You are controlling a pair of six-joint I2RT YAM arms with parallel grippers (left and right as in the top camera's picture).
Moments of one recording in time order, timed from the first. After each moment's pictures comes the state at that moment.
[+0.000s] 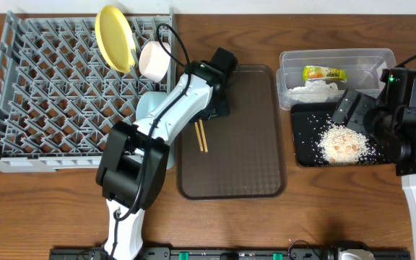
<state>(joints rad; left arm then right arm) -0.51 2.09 1.66 -1.00 -0.08 -0.73 0.00 1.20 1.35 -1.09 0.06 0.40</state>
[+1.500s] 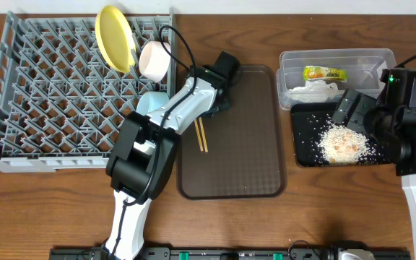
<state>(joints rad) -0.51 2.18 1.63 -0.79 -0.20 -0.81 0.00 1.20 1.35 -1.09 0.07 0.40</state>
